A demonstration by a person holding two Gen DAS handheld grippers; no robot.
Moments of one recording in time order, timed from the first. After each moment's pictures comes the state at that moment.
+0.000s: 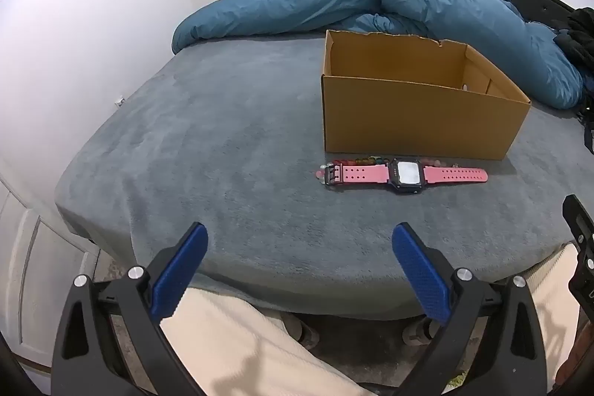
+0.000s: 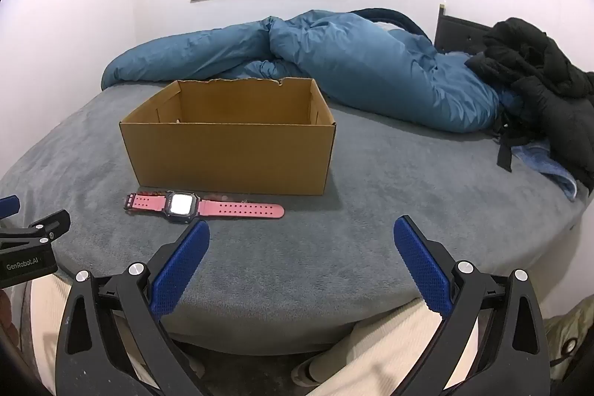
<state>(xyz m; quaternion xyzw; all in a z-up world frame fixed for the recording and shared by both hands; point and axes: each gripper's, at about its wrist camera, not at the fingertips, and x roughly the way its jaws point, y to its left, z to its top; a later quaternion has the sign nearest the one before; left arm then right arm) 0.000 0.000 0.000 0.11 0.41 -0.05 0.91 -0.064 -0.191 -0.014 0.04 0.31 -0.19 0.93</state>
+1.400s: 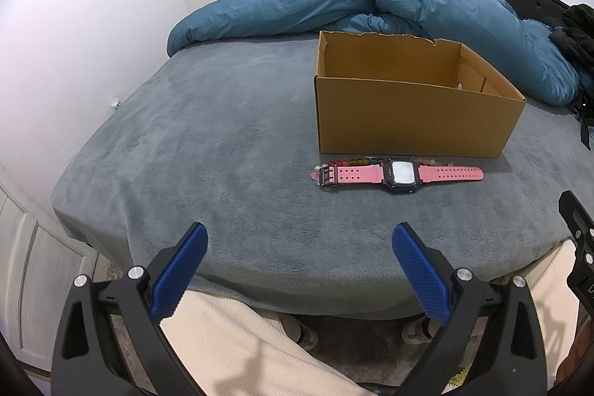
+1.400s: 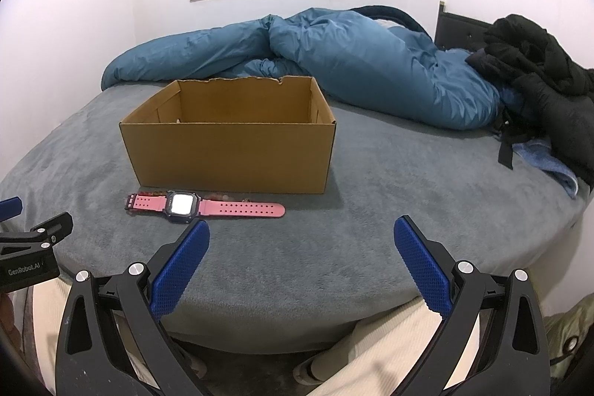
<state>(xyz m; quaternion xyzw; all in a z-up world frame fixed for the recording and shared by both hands) -0.001 -0.001 -0.001 0.11 0.41 -0.06 0.90 -0.063 -0.188 -0.016 0.04 0.31 -0.19 0.93</state>
